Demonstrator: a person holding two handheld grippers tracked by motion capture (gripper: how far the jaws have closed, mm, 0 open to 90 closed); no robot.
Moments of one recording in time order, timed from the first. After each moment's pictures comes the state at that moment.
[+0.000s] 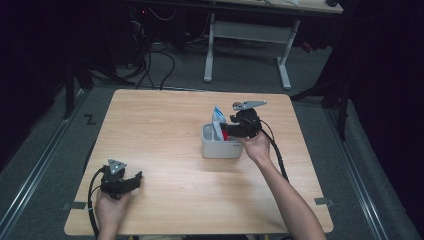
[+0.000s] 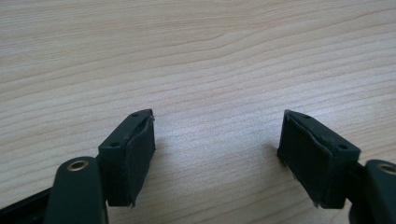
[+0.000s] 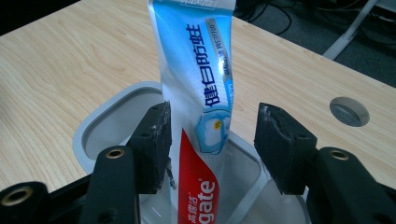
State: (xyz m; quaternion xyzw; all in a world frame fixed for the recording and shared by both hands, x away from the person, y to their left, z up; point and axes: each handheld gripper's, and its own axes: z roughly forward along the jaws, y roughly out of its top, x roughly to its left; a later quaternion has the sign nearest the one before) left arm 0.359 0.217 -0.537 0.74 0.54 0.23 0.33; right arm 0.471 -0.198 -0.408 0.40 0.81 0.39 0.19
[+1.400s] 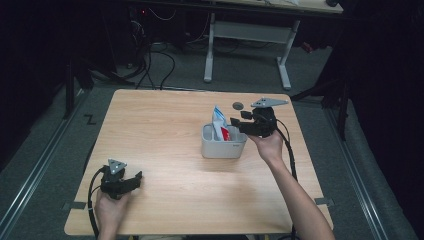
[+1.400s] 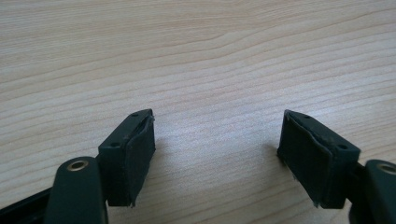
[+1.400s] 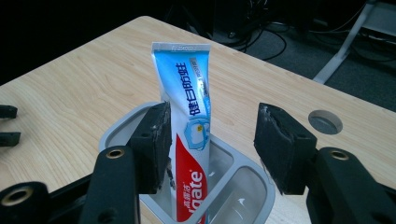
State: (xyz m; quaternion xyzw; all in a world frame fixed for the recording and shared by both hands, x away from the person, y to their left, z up) left arm 0.359 0.217 -0.537 0.74 0.54 0.23 0.33; right arm 0.449 -0.230 -0.379 0.40 0.78 0.44 0.20
